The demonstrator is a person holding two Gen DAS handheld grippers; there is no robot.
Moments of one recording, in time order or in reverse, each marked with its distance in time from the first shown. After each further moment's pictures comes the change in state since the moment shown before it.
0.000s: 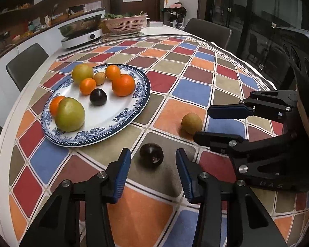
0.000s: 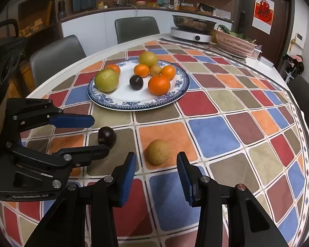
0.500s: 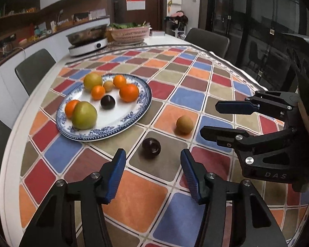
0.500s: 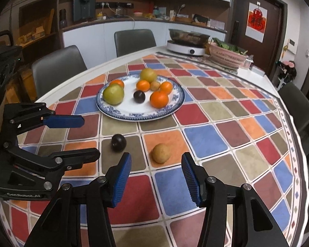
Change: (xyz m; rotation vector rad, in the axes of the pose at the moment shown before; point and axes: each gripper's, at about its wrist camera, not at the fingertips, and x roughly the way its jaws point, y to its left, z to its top) left arm -0.039 -0.003 -0.011 -0.015 -0.056 0.018; right arm -0.040 0.011 -0.003 0.006 -0.073 -0.038
